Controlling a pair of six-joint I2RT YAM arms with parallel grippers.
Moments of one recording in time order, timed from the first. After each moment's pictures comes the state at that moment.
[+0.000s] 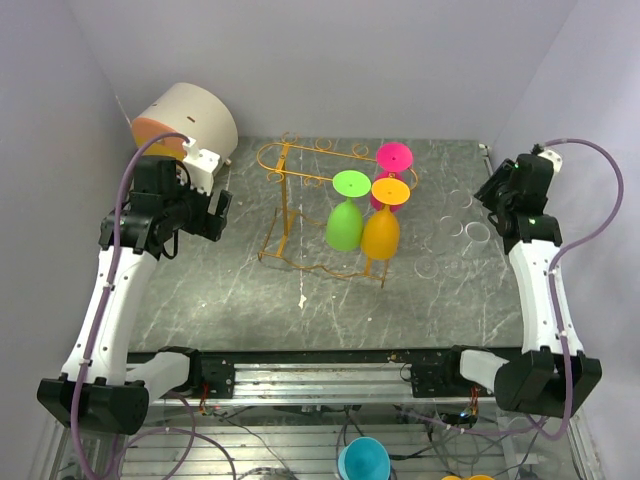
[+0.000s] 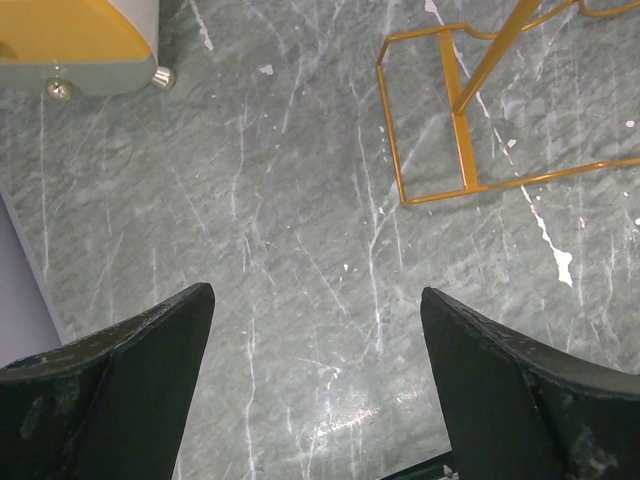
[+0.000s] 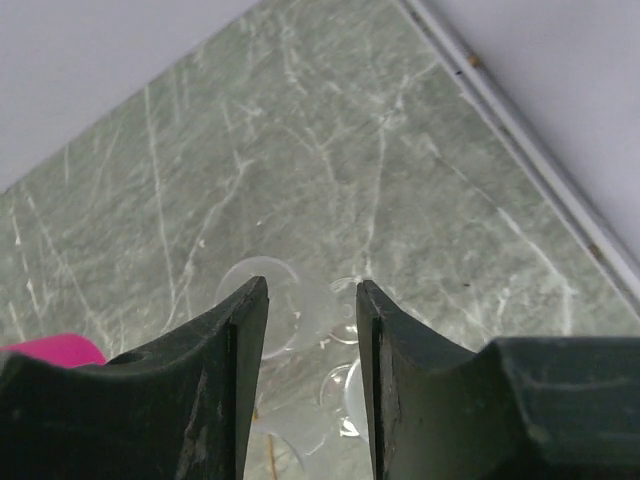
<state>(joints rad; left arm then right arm) -0.13 1.10 1.28 -0.87 0.18 0.26 -0.14 1.15 1.16 -0.48 0.21 0.40</state>
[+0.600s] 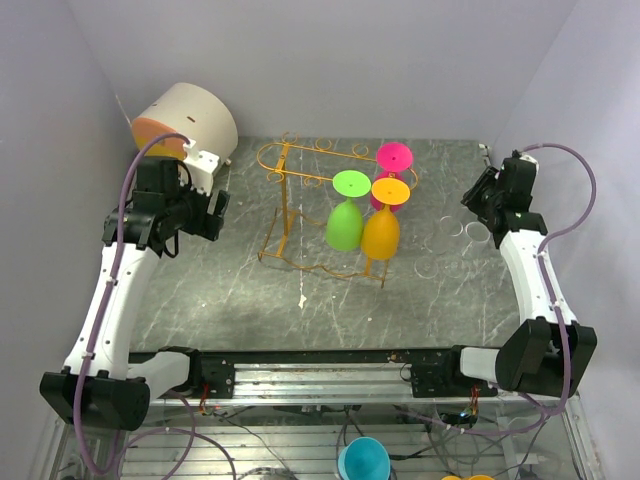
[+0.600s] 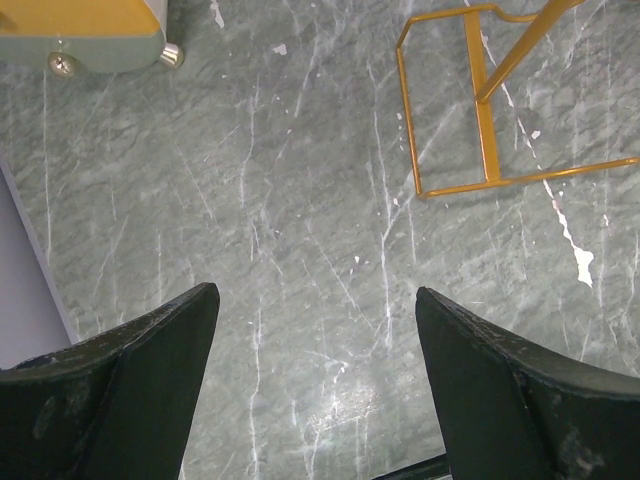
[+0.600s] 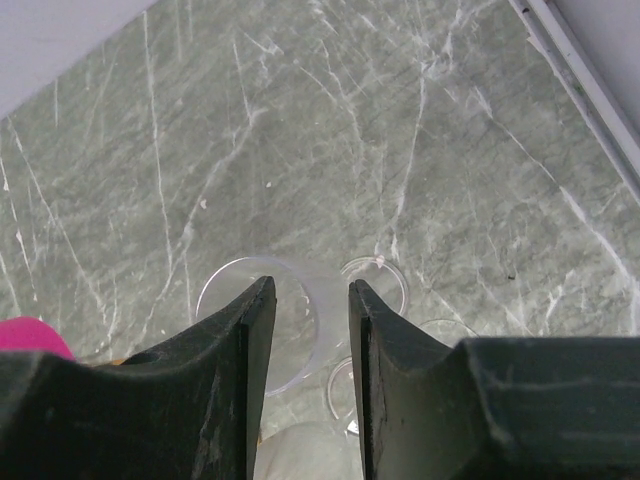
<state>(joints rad) -0.12 1.12 1.27 -0.86 0.14 0.26 -0.14 1.26 1.09 -0.37 0.06 0.39</state>
